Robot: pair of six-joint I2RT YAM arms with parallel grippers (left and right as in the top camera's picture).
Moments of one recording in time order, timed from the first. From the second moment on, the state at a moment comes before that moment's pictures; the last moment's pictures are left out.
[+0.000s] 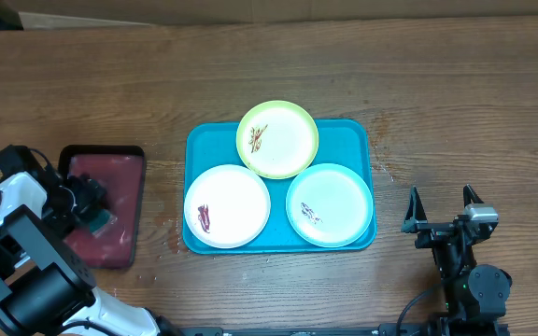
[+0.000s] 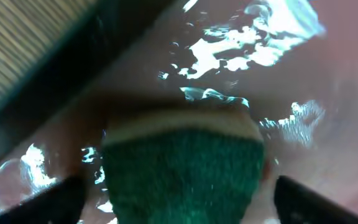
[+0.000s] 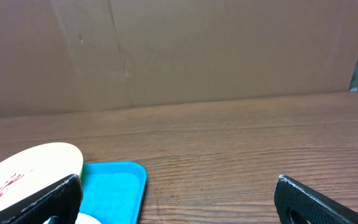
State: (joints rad) left arm 0.67 1.85 1.12 -0.72 0.08 -0.21; right arm -0.01 0.01 0.02 -0.03 -0.06 0.10
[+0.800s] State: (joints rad) left arm 0.67 1.85 1.12 -0.89 0.15 -0.21; right arm -0.01 0.01 0.02 -0.04 -0.06 0.10
